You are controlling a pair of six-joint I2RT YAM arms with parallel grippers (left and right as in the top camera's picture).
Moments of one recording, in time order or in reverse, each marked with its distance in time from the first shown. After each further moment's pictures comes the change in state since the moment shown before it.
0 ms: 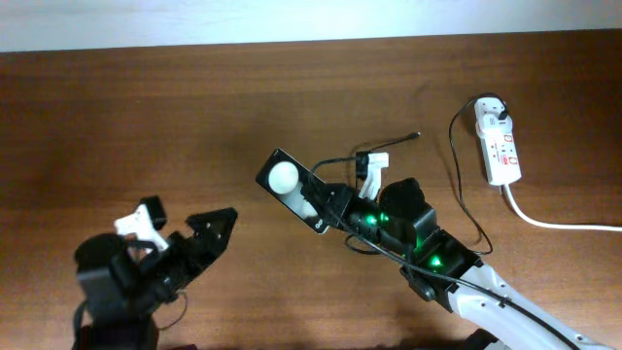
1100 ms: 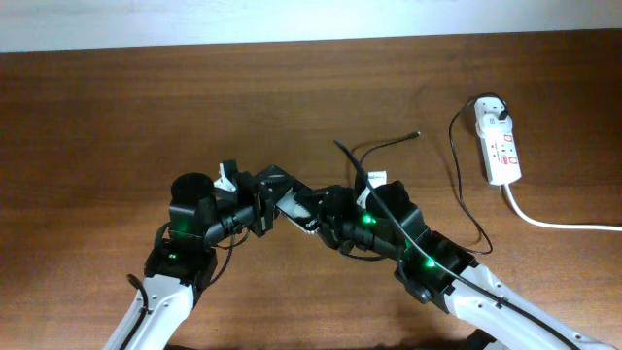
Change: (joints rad) left arm -0.413 0.570 -0.159 0.954 -0.034 -0.896; right arm 0.052 0.013 0.026 -0.146 0.002 0.480
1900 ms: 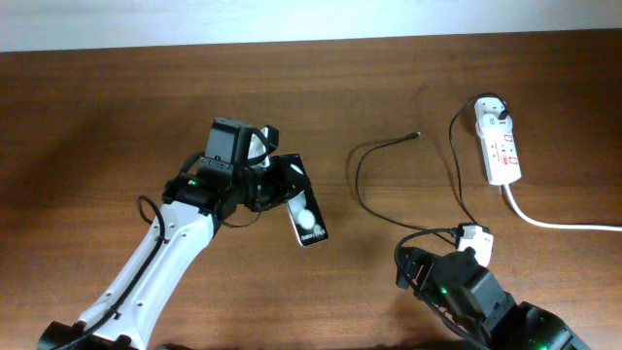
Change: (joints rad) left arm -0.084 0.299 0.500 -0.753 -0.058 0.965; right arm 0.001 -0.614 -0.005 -1.096 0.551 -0.657
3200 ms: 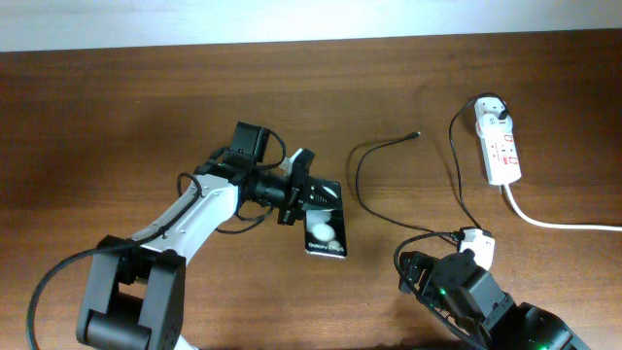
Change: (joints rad) left arm 0.000 0.293 0.007 0.073 0.671 -0.130; right arm 0.000 0.000 0.000 -0.045 0.000 0.000
